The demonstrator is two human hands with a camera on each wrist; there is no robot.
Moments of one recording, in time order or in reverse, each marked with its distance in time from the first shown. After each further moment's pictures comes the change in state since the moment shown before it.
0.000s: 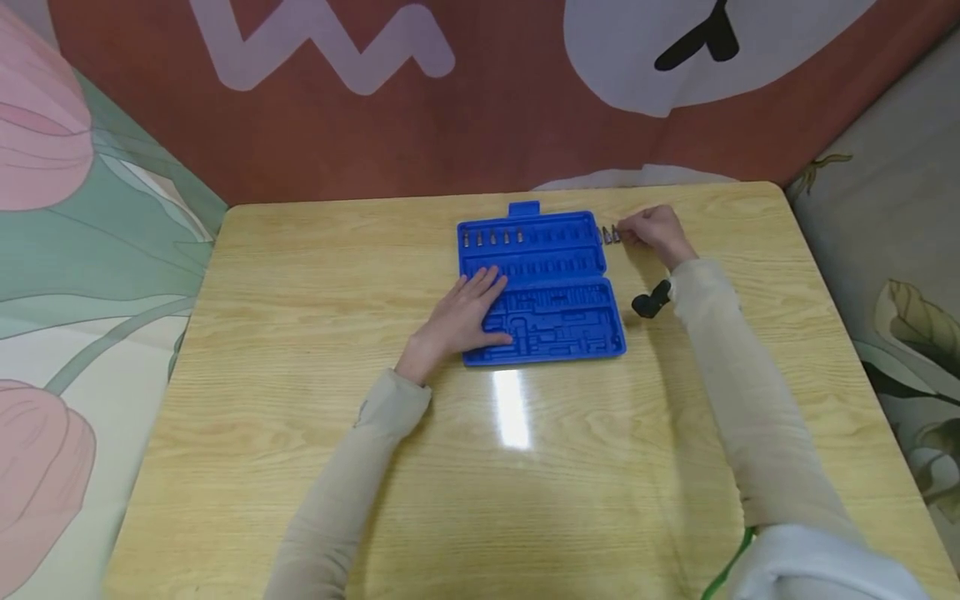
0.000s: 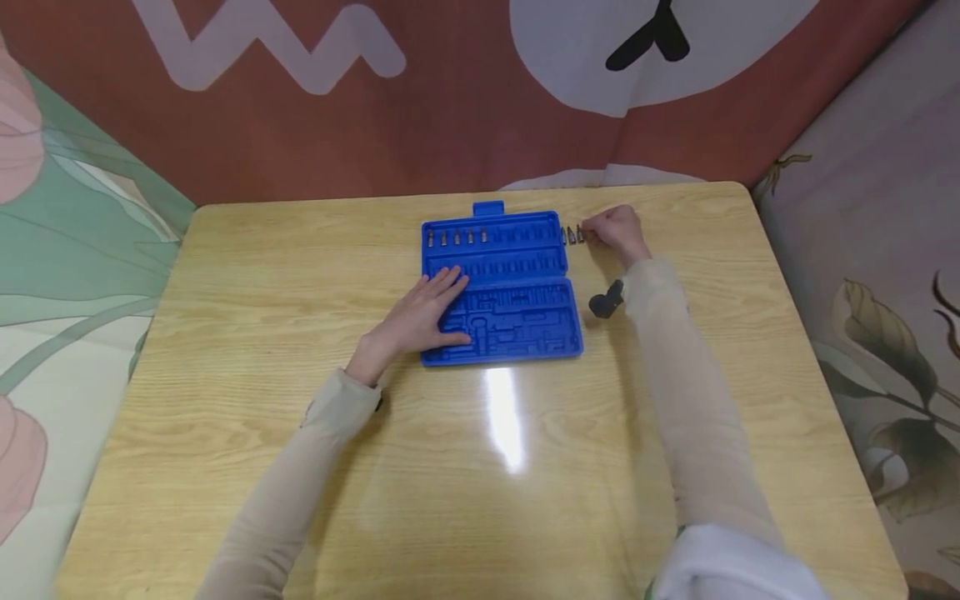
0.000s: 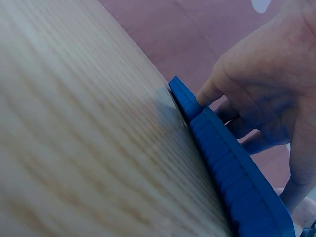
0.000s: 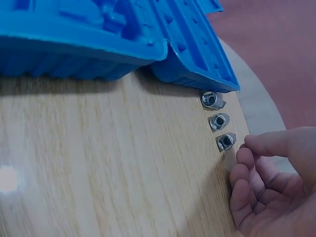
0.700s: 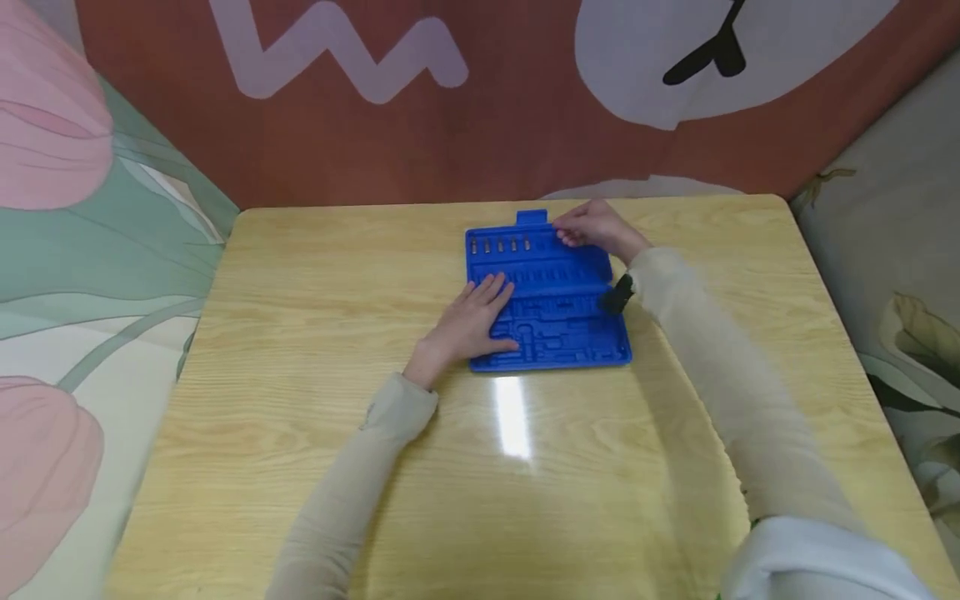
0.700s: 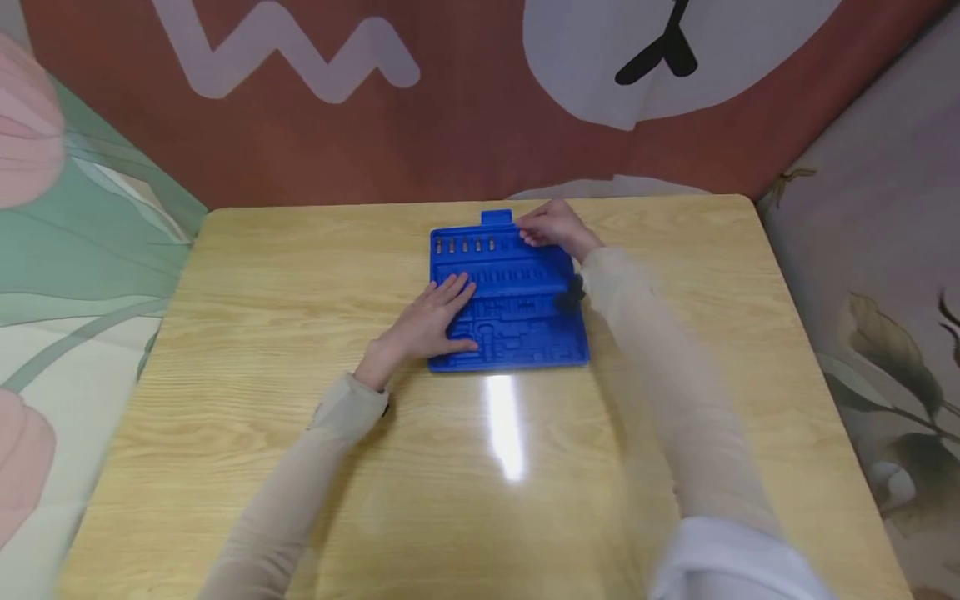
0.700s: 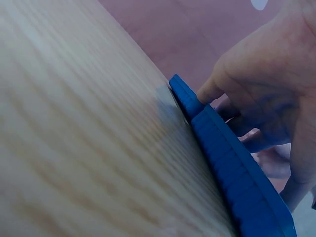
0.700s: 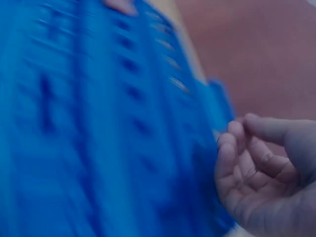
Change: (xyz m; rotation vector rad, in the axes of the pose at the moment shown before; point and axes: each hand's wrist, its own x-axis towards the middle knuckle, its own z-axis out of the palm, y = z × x) left_hand -0.002 -0.001 0.002 0.048 0.022 0.034; right_hand -0.002 -0.071 0.069 0.172 -0.353 -0.056
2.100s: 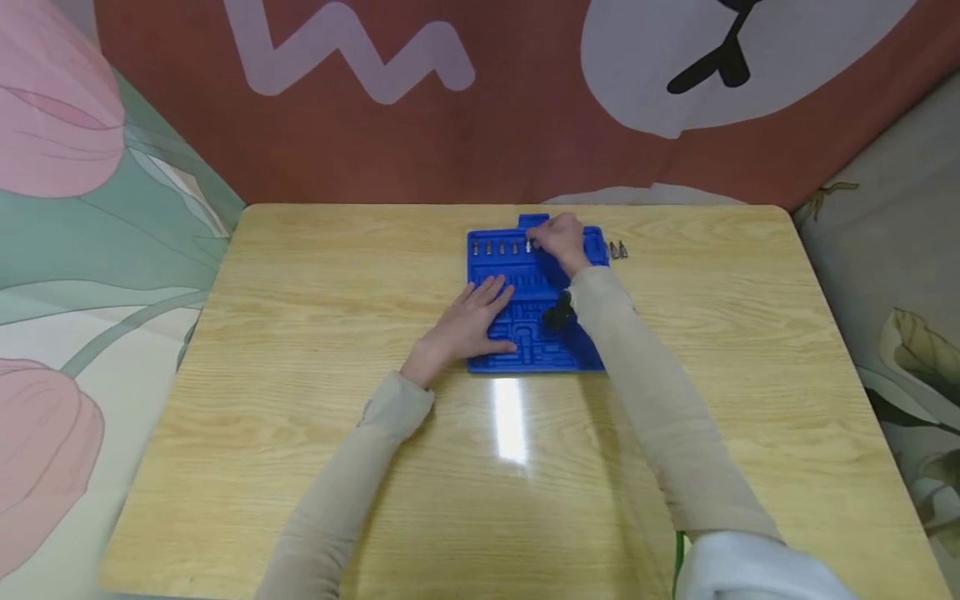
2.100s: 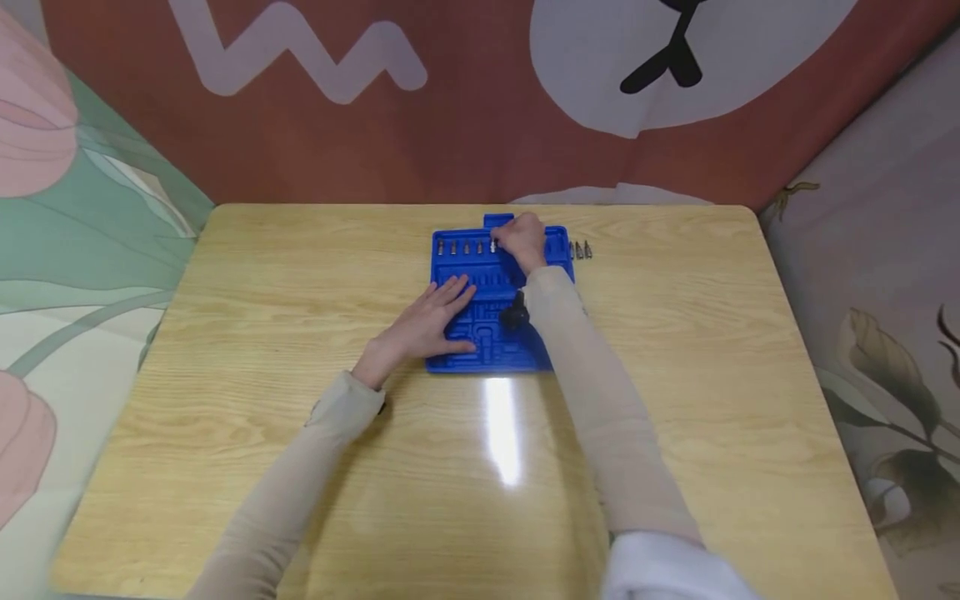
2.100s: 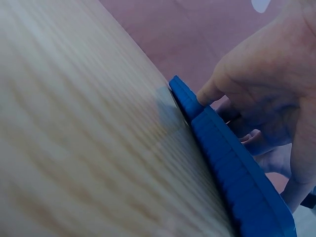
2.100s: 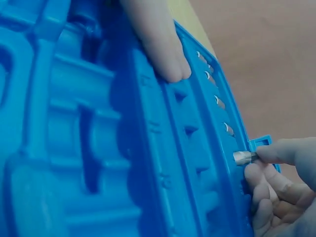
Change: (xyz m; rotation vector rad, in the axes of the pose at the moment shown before) left_hand -0.001 -0.001 -0.002 -0.025 0.004 -0.006; right_hand 0.016 0.013 0.072 -0.306 0.419 -0.095
